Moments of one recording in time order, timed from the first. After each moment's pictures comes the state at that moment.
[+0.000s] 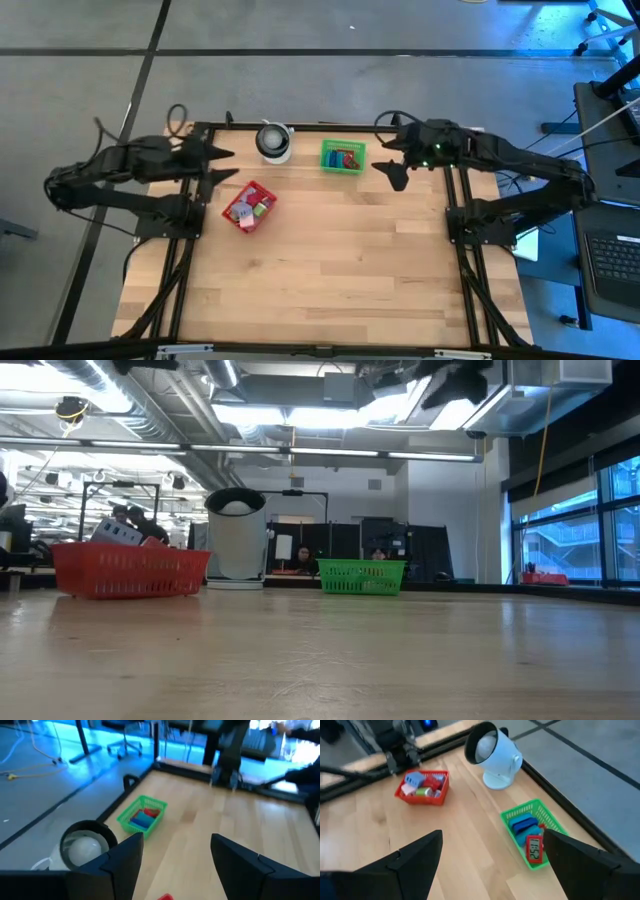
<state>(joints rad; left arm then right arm) 0.07 0.60 1.00 -0.77 -0.28 -0.18 -0.17 1.11 1.22 -0.72 0.13 0.27</state>
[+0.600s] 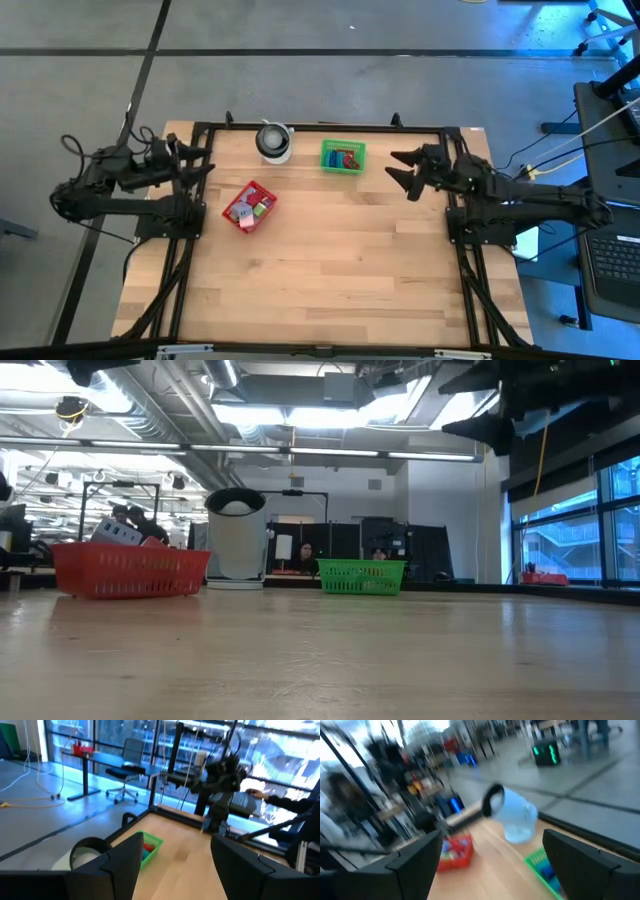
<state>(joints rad) 0.07 0.21 0.78 -0.64 -0.31 -0.23 -0.18 0.66 0.45 0.16 0.16 0.42</state>
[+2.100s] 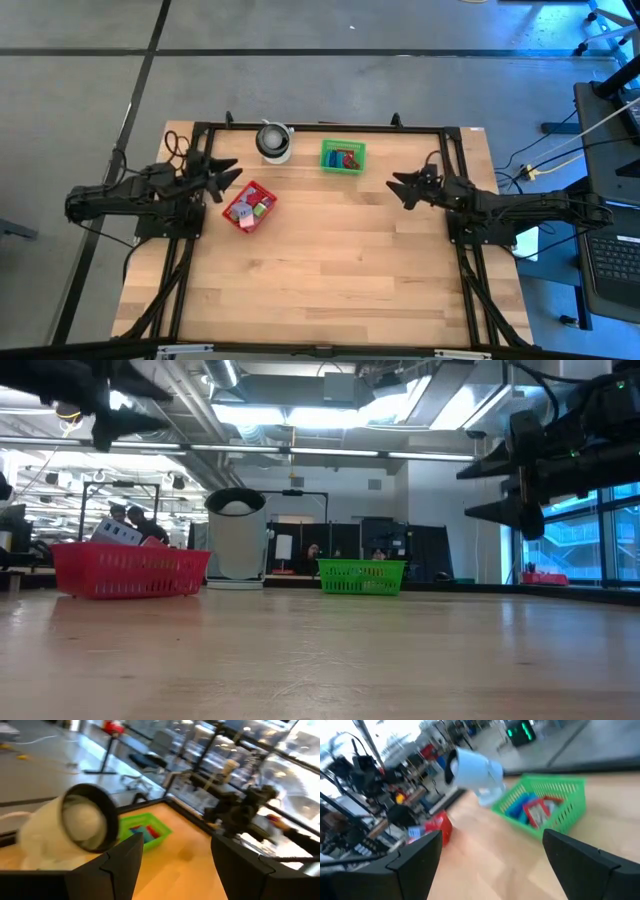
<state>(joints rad) 0.07 0.18 0.38 -0.27 -0.44 -0.51 -0.17 0.64 0.02 0.49 0.26 0.69</state>
